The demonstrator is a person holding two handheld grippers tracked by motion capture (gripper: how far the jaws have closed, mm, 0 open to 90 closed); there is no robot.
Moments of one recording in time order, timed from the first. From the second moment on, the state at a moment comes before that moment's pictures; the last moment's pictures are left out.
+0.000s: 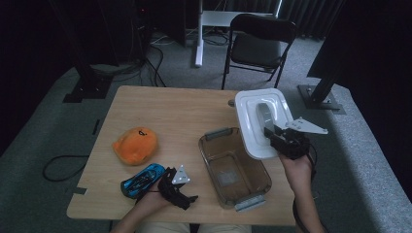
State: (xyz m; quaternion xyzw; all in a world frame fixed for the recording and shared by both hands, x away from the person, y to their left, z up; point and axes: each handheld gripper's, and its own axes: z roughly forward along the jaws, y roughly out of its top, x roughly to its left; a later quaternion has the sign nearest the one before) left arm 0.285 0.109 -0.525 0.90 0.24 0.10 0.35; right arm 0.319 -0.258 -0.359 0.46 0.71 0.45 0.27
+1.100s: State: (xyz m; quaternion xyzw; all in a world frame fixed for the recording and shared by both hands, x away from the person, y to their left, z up) left arm 0.285 0.109 -0.525 0.90 0.24 0.10 0.35; right arm 0.370 -0.306 -0.441 0.56 0.68 0.40 0.25
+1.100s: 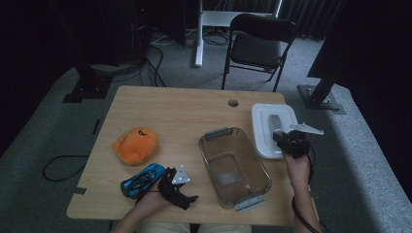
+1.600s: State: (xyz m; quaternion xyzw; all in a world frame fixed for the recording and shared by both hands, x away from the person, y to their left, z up) left arm 0.285 0.109 -0.525 0.90 0.24 0.10 0.35; right arm 0.387 -0.303 -0.492 0.59 0.69 0.37 0.22
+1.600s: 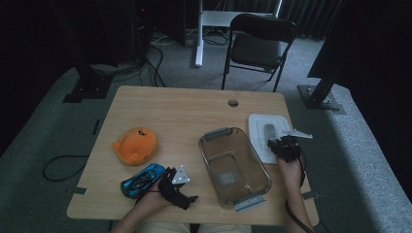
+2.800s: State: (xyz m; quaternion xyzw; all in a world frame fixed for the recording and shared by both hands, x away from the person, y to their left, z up) left arm 0.287 0.105 -0.523 0.90 0.25 0.11 0.34; right arm 0.368 -0.297 -0.494 0.55 0.72 0.38 0.19
